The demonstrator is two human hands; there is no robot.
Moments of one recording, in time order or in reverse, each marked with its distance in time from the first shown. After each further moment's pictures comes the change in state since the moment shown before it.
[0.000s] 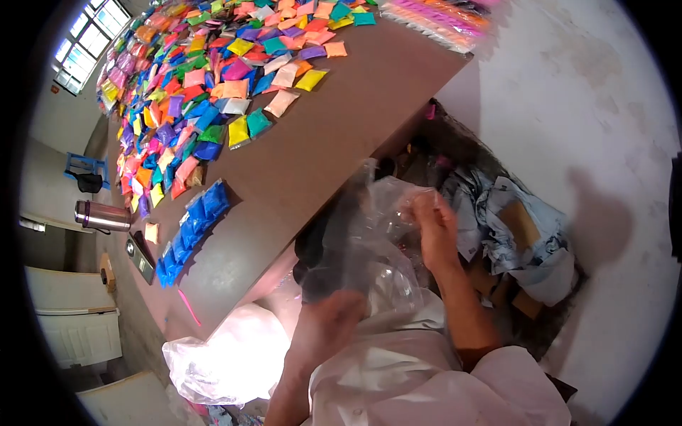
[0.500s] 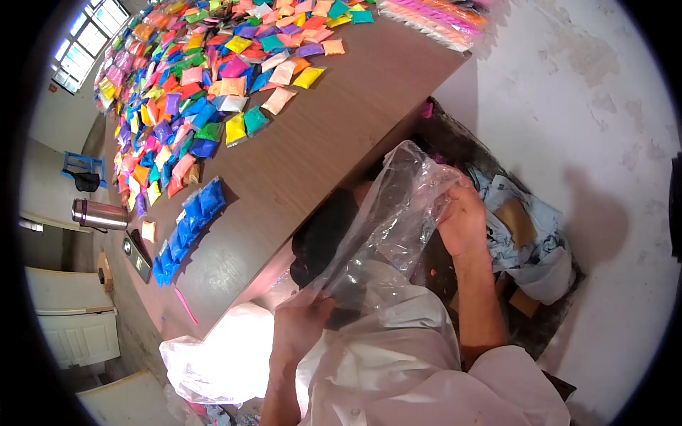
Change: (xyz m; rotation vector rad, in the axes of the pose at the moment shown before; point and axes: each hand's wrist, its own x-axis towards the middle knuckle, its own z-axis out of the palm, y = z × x) left_hand -0.012 -0.033 -0.013 0.167 0.127 -0.217; right_hand 0.019 -0.048 -0.024 0.427 0.033 0.050
